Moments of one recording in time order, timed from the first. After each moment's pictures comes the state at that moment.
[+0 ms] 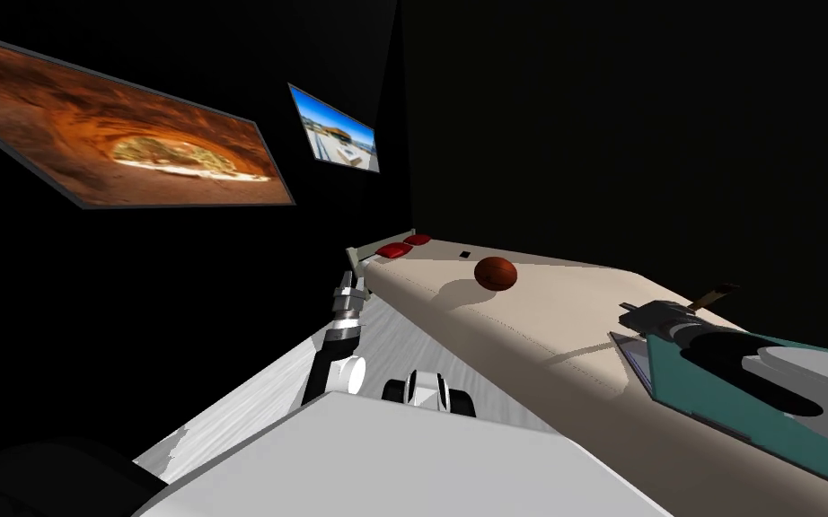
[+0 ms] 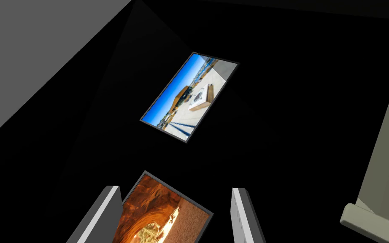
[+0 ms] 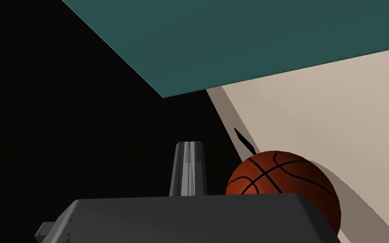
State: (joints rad) left arm 0.49 -0.04 -0.07 -2.21 0.08 -0.42 0.00; right arm 0.18 -1.29 0.02 -1.18 0.73 -0.04 0.59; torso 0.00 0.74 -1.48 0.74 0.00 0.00
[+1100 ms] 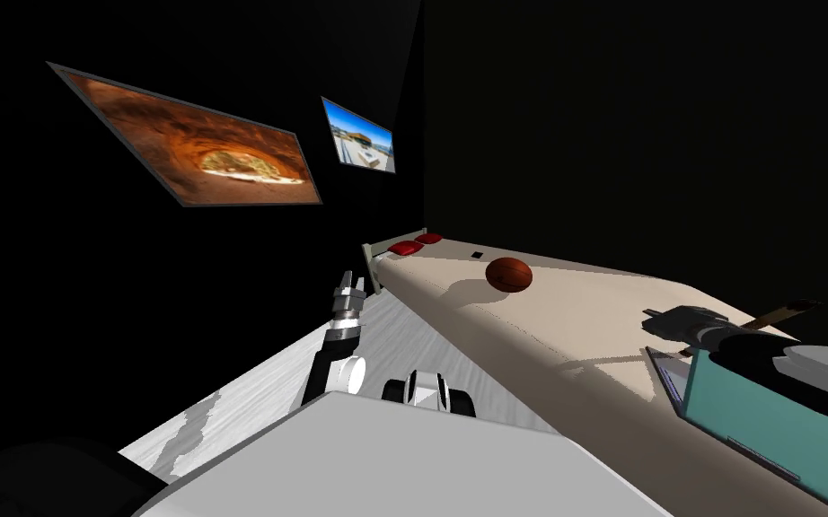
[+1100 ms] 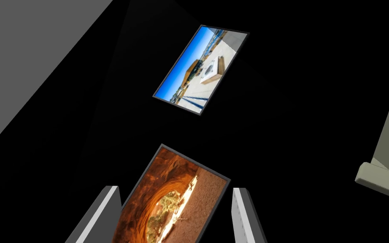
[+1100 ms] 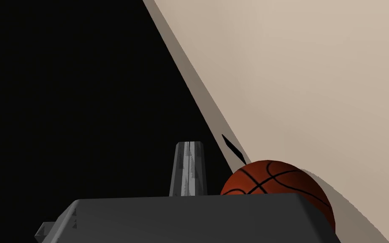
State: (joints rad) left arm 0.49 -0.04 -0.07 -2.21 0.08 -0.42 0.00; right arm -0.01 -1.30 0.12 -0.87 0.82 -0.18 0.51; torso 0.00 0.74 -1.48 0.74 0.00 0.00
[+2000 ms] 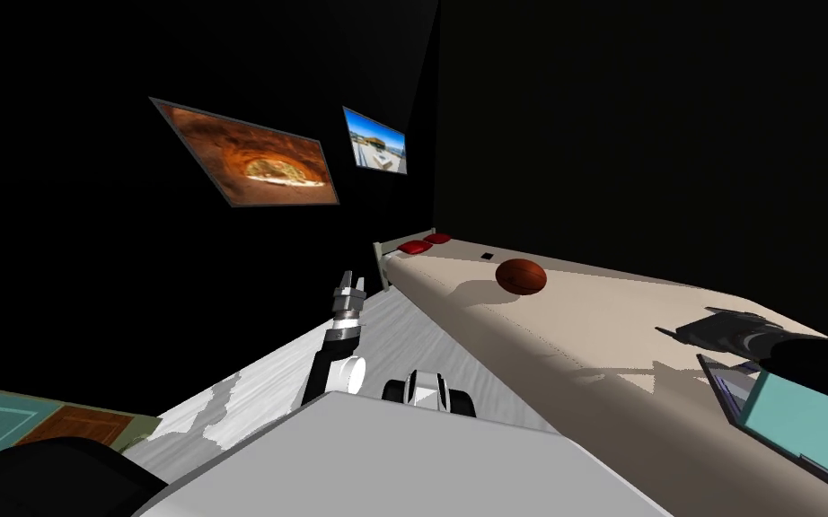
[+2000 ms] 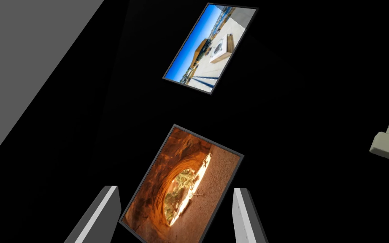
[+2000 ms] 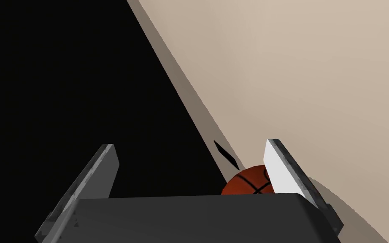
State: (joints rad) left arm 0.49 -0.04 -0.07 -2.21 0.08 -0.42 0.00; right arm -0.19 -1.31 0.18 -0.58 0.91 -0.35 0.48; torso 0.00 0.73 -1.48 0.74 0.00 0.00
